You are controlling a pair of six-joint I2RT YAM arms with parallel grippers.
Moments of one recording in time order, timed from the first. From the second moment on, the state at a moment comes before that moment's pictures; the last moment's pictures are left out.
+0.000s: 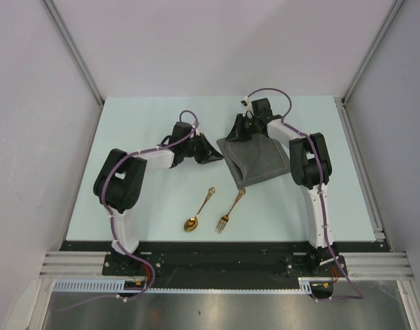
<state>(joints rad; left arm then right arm) -0.42 1.93 1.13 0.15 0.55 -0.99 0.32 2.35 1.83 -0.26 -0.59 0.47</state>
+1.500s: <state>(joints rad) -0.44 2.33 1.76 -0.20 0.32 -0.61 0.07 2.12 1.60 -0.20 -0.66 0.49</state>
